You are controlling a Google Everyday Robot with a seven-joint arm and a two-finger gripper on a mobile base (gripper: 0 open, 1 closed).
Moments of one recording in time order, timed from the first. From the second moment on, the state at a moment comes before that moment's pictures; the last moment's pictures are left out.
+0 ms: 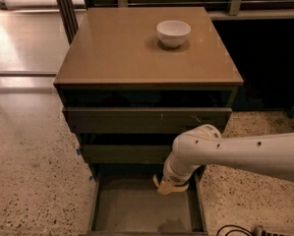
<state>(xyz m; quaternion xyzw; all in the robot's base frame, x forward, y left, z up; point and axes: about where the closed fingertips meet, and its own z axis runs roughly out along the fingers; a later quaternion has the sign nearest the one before) 0.468 -0.074 0.525 -0.57 0.81 0.09 0.10</state>
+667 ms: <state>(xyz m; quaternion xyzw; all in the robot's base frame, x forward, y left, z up) 0.473 -0.055 0.464 -0.61 0.79 0.03 0.11</state>
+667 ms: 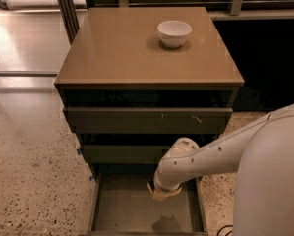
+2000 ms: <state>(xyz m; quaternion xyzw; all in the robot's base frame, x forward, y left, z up) 0.487 -0.074 0.358 -0.52 0.83 0.17 0.13</state>
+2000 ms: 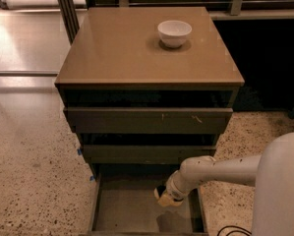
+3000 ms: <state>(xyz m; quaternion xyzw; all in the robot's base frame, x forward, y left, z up) 0.490 -0.065 0.305 -0.54 0.81 0.19 0.13</state>
